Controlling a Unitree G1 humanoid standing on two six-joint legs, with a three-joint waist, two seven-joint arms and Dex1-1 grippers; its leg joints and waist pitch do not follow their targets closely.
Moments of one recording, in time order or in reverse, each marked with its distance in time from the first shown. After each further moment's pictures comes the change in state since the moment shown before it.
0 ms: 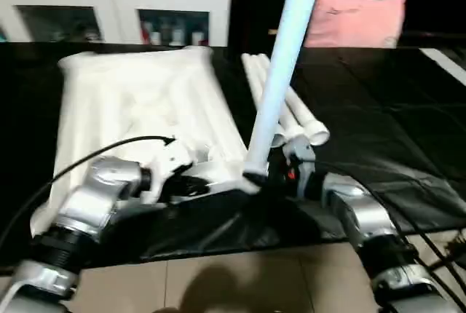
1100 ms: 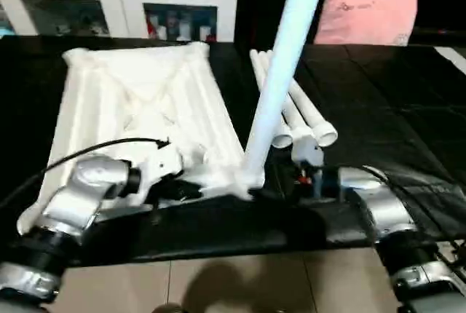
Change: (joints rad) left arm -0.003 0.168 -0.044 0.035 -0.005 -0.247 -0.248; right arm 0.011 -0.187 0.089 -0.087 -0.005 -0.121 0.439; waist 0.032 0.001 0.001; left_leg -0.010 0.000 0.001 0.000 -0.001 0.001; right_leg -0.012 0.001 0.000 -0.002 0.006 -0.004
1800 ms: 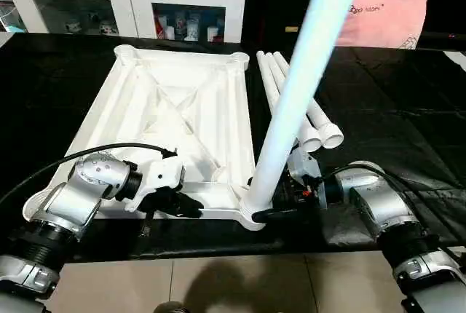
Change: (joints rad) left arm -0.038 0.025 -0.065 0.040 -0.015 -0.099 -0.171; right arm -0.048 -0.041 0.073 0.049 -0.003 -0.019 0.225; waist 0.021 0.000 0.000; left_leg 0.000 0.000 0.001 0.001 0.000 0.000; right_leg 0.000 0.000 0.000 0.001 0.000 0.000
